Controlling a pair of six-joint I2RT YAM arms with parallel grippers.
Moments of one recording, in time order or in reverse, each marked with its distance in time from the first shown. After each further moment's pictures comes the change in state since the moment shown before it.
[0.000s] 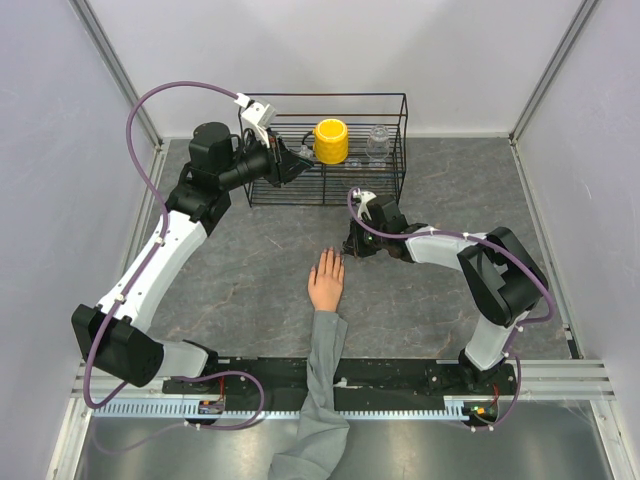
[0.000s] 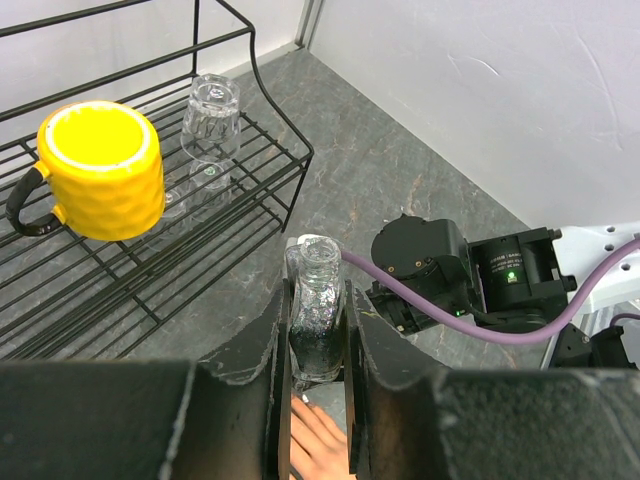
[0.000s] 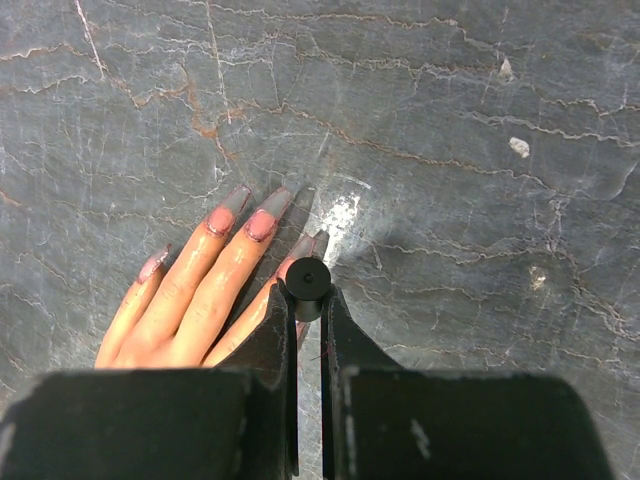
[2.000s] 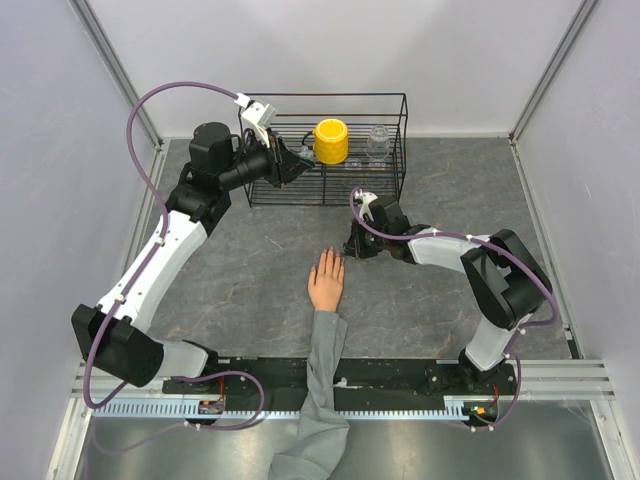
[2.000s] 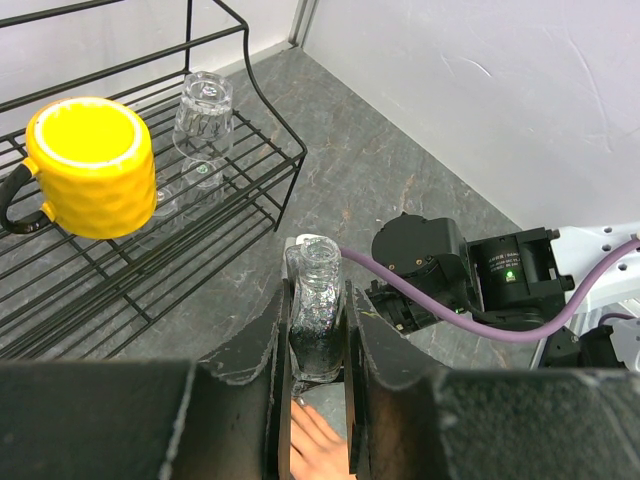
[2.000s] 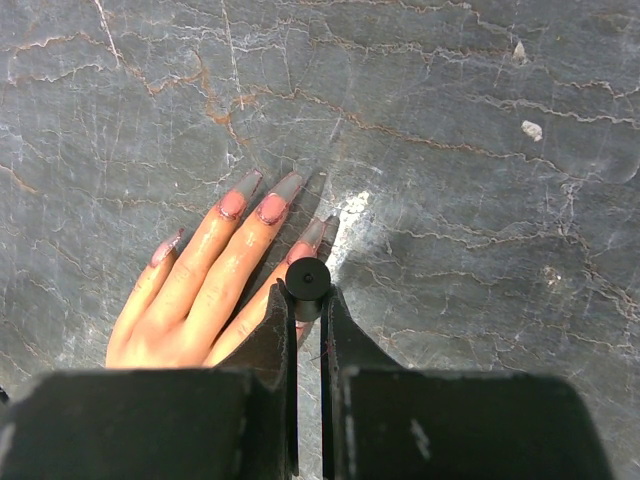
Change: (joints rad) left arm 0.000 0.000 0.000 0.000 0.008 -0.019; right arm -0.004 -0.024 -0.021 0.000 -0.027 0.008
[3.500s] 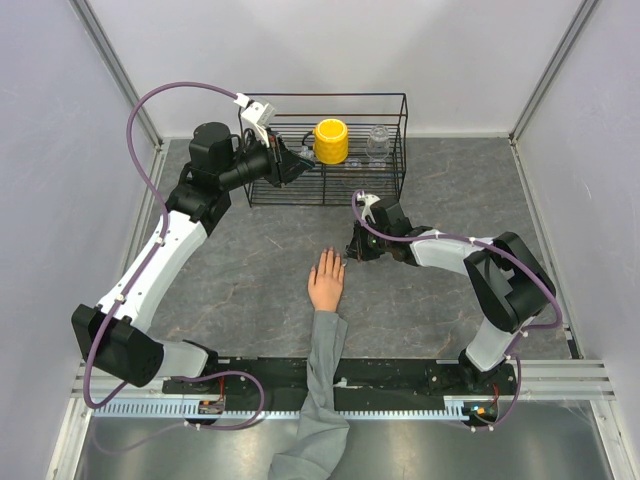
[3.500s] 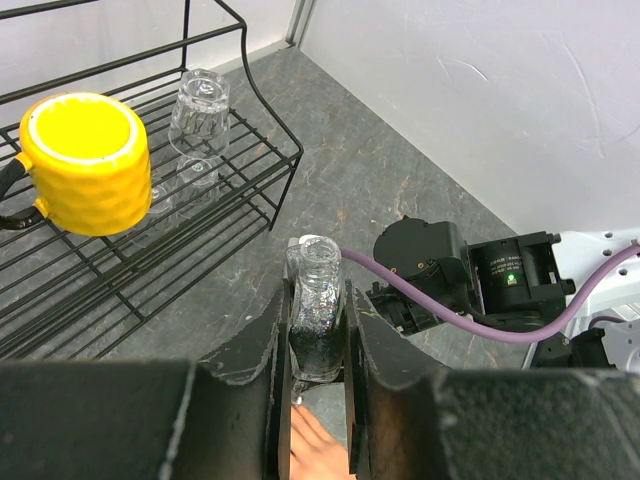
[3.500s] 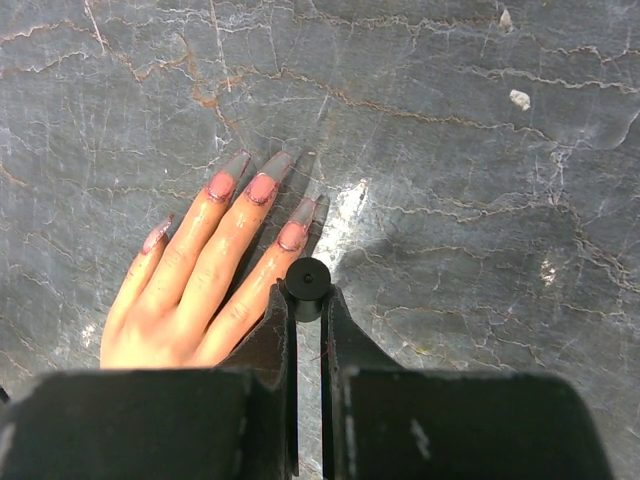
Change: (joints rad) left arm 0.000 0.000 0.000 0.000 0.000 -0.022; right arm 0.000 -0.025 -0.021 -0.021 0.019 0.010
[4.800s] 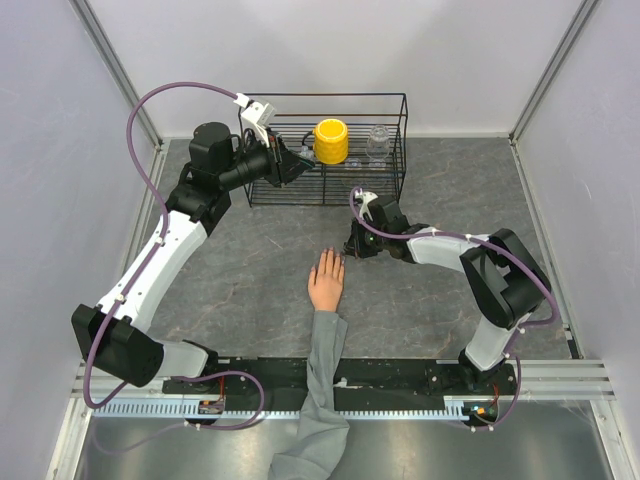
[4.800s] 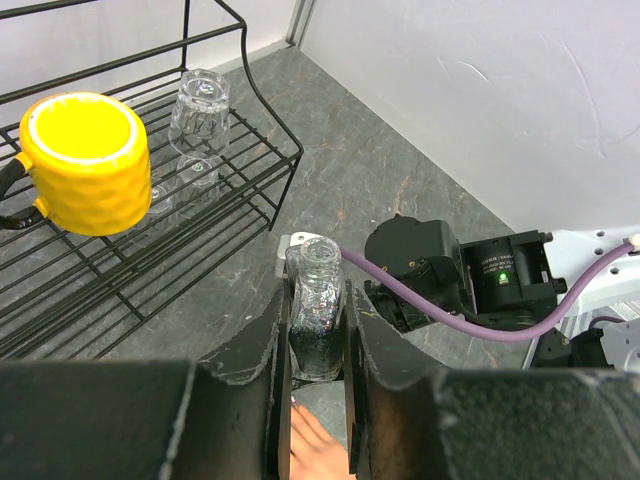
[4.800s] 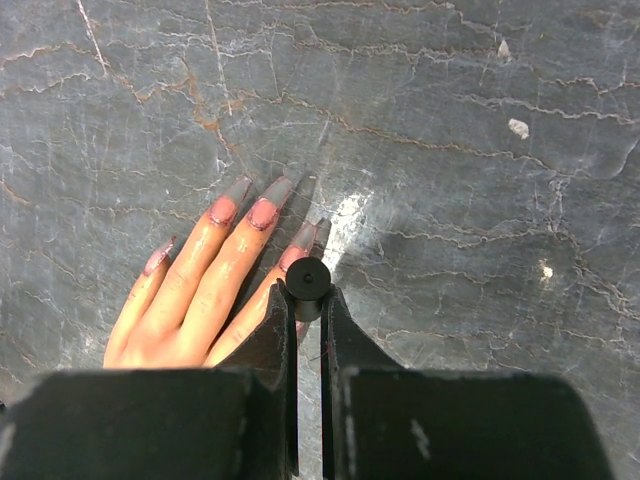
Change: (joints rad) left arm 0.000 0.000 0.000 0.000 0.000 0.000; right arm 0.005 0.030 0.033 0.007 0.010 0.008
